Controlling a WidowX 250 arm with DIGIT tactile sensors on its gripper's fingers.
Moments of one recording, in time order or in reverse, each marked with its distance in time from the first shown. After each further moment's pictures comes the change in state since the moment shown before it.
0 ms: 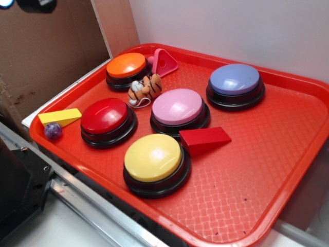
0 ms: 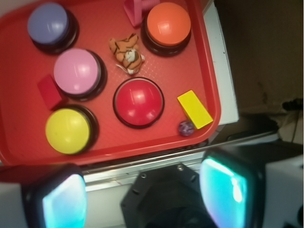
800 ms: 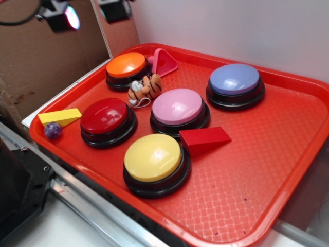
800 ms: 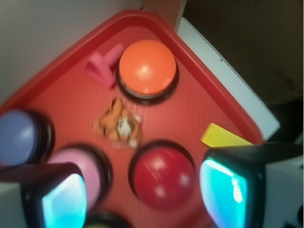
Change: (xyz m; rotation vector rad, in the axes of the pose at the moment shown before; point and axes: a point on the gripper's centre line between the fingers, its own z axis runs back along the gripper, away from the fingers) arm 0.086 0.000 -0.079 0.021 -0.124 0.510
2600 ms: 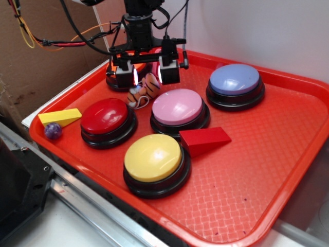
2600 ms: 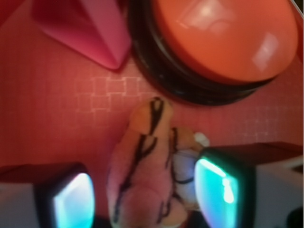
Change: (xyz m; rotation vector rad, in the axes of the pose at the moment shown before) arm 0.002 -0.034 -0.115 0.121 0.222 0.091
